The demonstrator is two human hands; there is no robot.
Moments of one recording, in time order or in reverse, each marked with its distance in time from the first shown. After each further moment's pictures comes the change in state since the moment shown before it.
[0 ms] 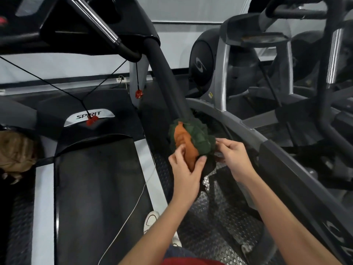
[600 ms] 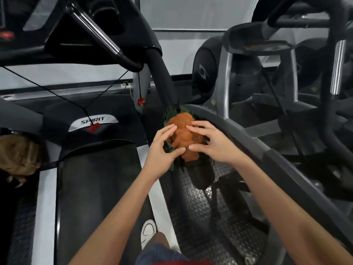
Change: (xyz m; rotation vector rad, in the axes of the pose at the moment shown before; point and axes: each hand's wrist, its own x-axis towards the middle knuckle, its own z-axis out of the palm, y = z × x) left_hand 0.077 0.026 -0.057 0.184 -0.136 0.245; right_hand 0.049 -0.040 0.018 -0.648 -0.405 -0.418
